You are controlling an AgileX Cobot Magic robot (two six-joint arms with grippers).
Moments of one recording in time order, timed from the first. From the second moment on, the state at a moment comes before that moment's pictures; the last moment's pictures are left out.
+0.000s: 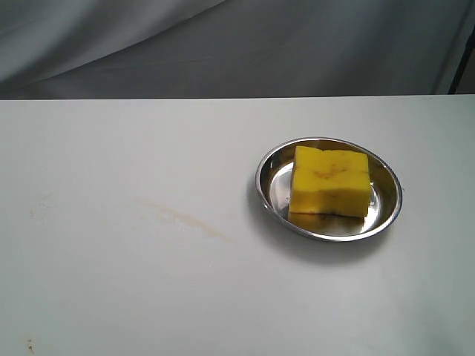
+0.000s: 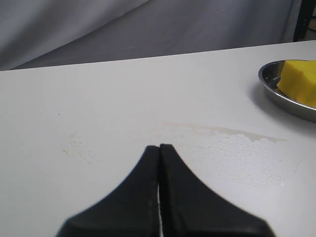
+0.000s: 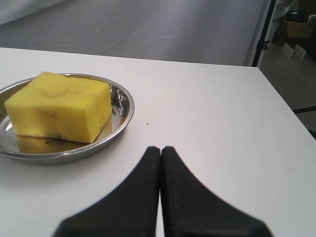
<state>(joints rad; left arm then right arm) -0.35 0.00 0.00 0.16 0.37 -0.19 -0.02 0.00 0.00 -0.03 0.34 -0.05</state>
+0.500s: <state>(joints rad) -0.35 0.00 0.00 0.07 0.36 -0.19 -0.02 0.00 0.00 -0.03 0.34 -0.05</state>
